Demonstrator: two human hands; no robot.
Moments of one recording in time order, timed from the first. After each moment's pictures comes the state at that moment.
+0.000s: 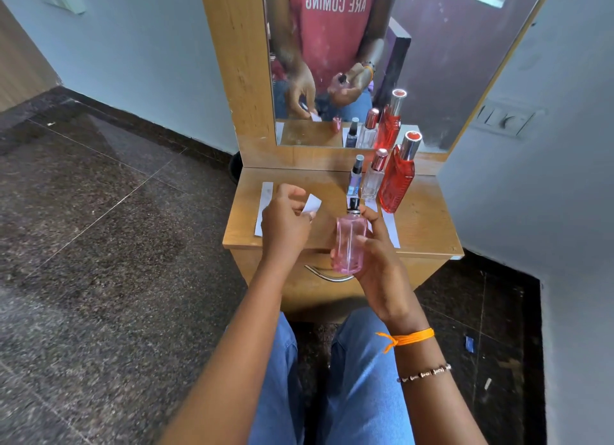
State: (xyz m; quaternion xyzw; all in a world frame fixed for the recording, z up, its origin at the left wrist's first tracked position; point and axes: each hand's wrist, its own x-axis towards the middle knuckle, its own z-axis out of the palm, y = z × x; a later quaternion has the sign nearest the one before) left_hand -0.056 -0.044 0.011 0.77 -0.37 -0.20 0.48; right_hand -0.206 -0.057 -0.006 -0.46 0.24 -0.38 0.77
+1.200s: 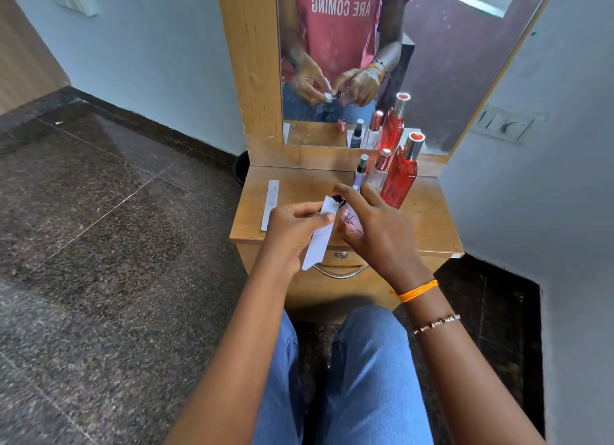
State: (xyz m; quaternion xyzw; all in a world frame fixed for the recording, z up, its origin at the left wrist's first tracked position) left_hand -0.068 -0.016 0.034 0.66 -0.24 -0.43 0.57; right_hand -0.197 -0.084 0.024 -0.91 0.36 -0.23 0.00
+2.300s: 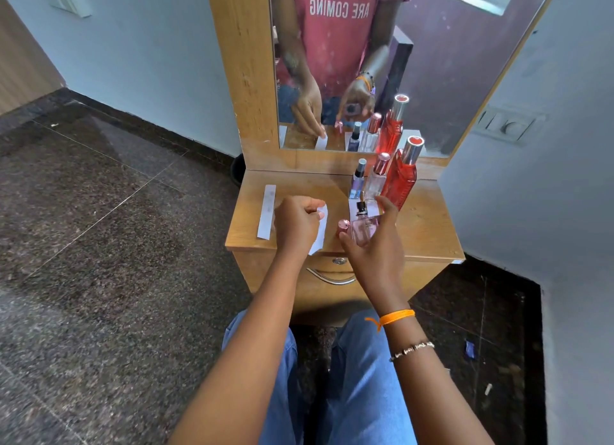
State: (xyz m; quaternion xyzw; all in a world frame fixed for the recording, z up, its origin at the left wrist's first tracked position) left_hand -0.062 -0.062 0.007 0.76 -0.36 -0.24 0.48; right_hand -0.189 -0.074 -0.019 -0.69 0.53 -0.39 0.29
